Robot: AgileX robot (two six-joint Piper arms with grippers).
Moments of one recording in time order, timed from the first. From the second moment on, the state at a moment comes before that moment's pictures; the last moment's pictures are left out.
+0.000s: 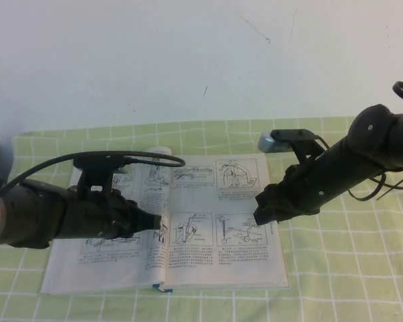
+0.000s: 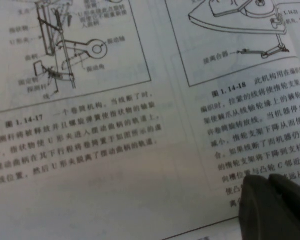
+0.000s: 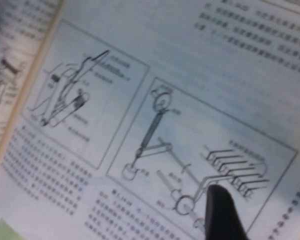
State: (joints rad) right arm 0.37 2.01 -1.29 0.72 0.68 -0.55; left arm -0.27 1.77 -0.85 -1.43 0.22 1.26
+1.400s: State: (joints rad) right arm 0.34 2.06 -1.33 0.88 0.79 -0.56; left arm -0.27 1.78 -0.85 -1.48 0.22 1.26
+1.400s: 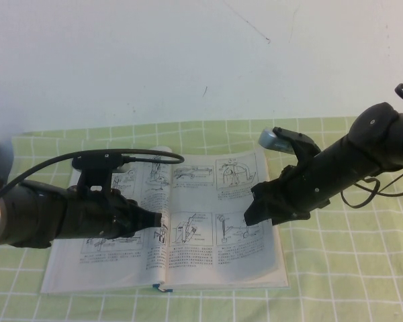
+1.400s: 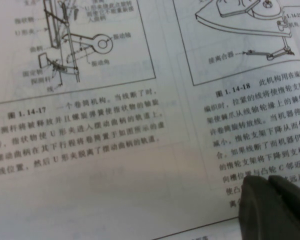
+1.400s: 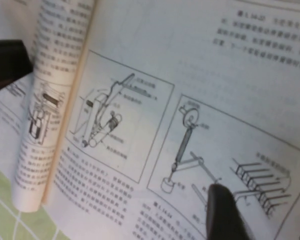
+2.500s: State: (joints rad) right arm 0.34 2.12 -1.33 1.39 0.89 -0.82; left arm -0.66 1.43 -0.78 -1.16 0.39 1.40
